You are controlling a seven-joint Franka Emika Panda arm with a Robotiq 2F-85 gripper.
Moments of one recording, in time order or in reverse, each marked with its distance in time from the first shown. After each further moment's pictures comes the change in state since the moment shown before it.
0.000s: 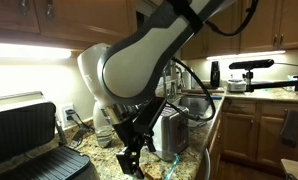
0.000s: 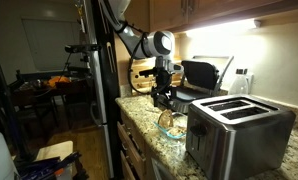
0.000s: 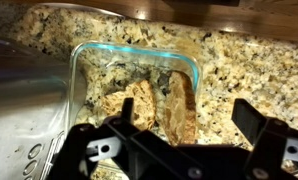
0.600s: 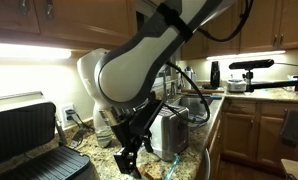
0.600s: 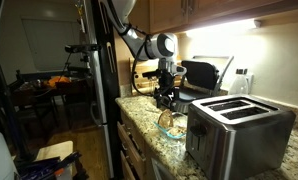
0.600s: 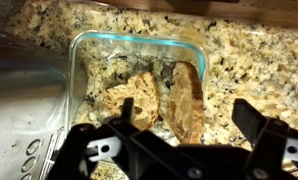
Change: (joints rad) arm 0.000 0.045 -0.014 0.046 0.000 0.000 0.000
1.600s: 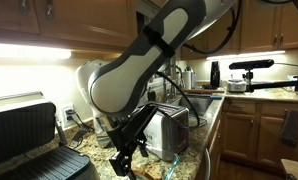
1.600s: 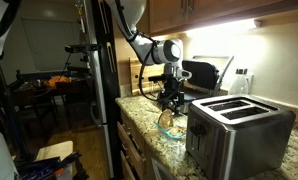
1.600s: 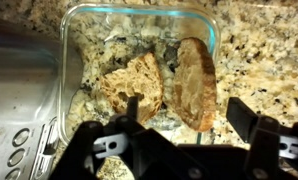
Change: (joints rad) arm 0.008 0.102 -0.027 0.103 0.004 -0.004 0.000
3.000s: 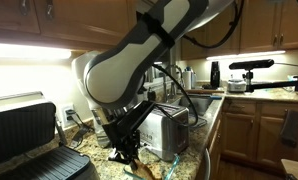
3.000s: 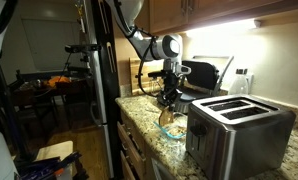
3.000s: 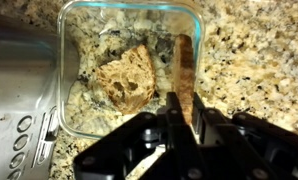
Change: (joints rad) arm 0.014 -0.029 -0.004 0.008 0.026 0.003 0.000
